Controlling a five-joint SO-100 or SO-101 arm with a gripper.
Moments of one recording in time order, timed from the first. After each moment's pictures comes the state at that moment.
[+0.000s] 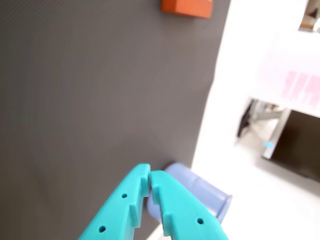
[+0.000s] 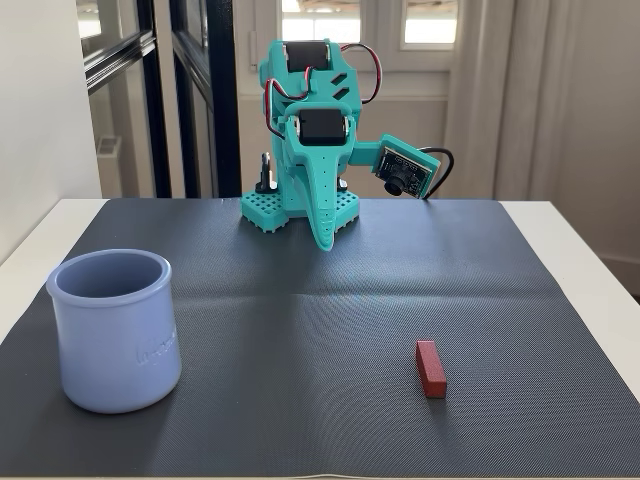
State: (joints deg) arm -9.0 194.2 180.2 50.5 1.3
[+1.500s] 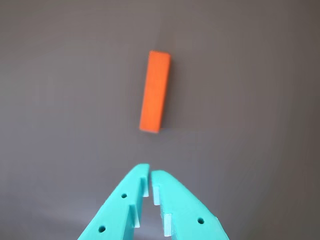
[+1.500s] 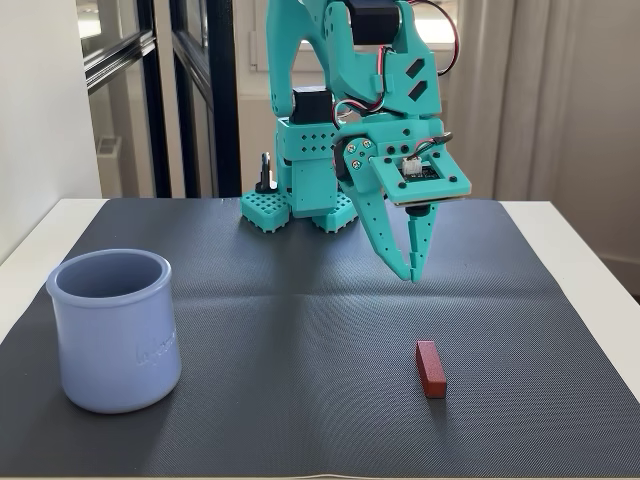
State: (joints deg) arm -19.1 101.2 119.9 44.6 101.5
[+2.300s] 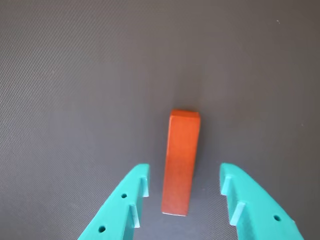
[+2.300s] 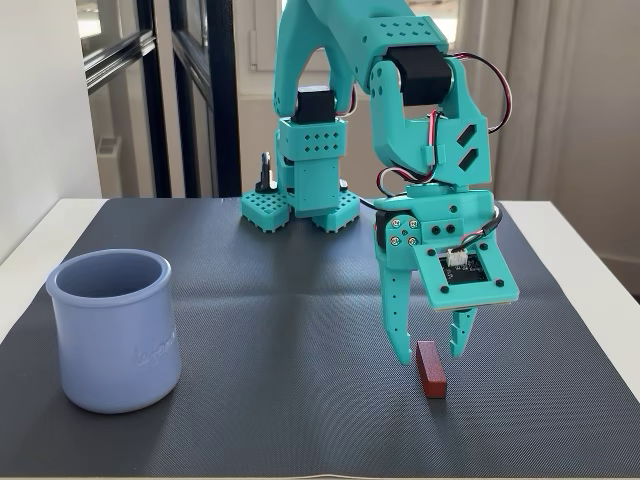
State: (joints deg) arm -21.8 75.0 99.1 44.6 108.5
